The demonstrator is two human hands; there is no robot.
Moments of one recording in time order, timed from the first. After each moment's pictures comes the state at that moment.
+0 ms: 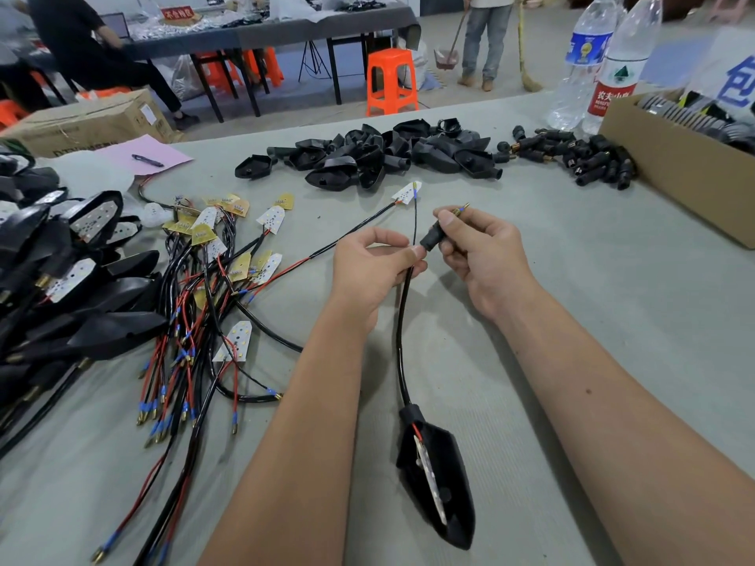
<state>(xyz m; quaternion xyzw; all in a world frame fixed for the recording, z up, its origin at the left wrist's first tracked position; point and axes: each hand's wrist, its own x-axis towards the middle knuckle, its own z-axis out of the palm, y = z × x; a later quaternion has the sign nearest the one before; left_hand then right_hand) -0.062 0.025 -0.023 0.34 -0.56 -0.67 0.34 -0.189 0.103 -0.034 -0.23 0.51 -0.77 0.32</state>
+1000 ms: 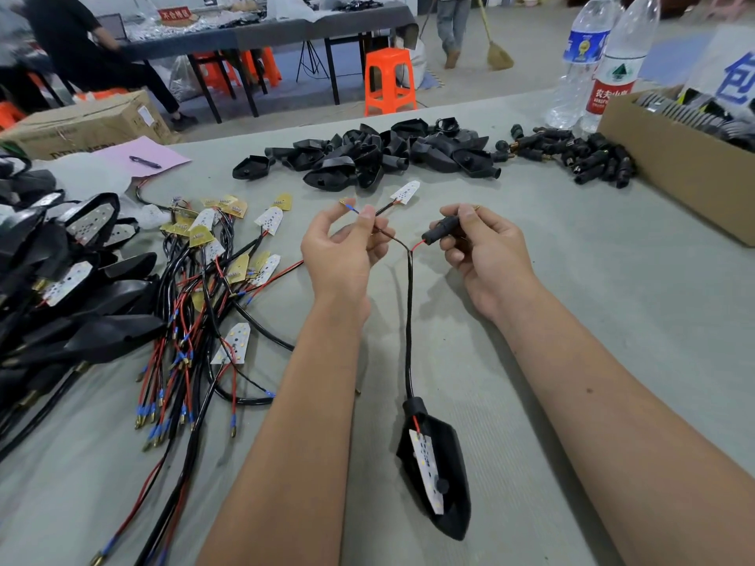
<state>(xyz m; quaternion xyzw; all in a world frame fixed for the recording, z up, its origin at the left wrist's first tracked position) -0.062 0.018 -0.015 0.31 -0.45 -0.68 0.49 -0.192 0.100 -0.034 -0.18 0.48 -0.80 0.32</state>
